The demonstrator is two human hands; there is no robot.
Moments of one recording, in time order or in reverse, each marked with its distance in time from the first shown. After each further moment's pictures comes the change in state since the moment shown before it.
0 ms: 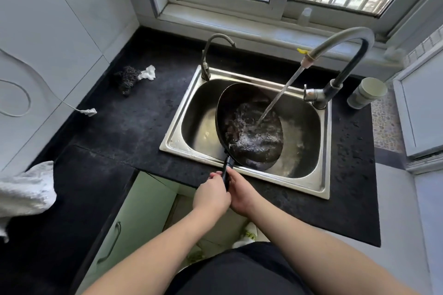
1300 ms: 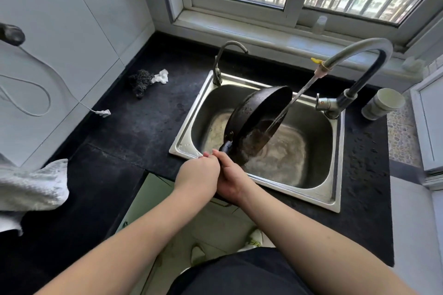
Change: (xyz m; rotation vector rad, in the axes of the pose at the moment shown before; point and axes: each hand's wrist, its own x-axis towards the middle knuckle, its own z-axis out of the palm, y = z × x) left_hand -0.014 -0.004 -0.099 0.501 0.223 0.199; right_hand -0.009 -0.025 0.072 0.014 -0.212 0.037
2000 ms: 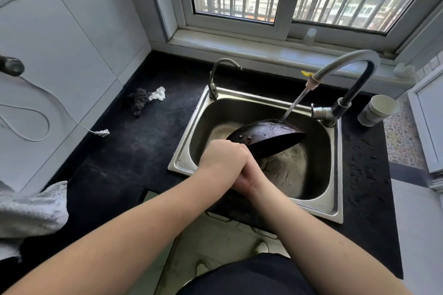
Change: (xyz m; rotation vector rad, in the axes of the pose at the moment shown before) left_hand 0.038 0.037 -0.080 0.288 0.005 0.315; right_hand -0.003 -0.057 0.005 0.087 -0.087 -0.136
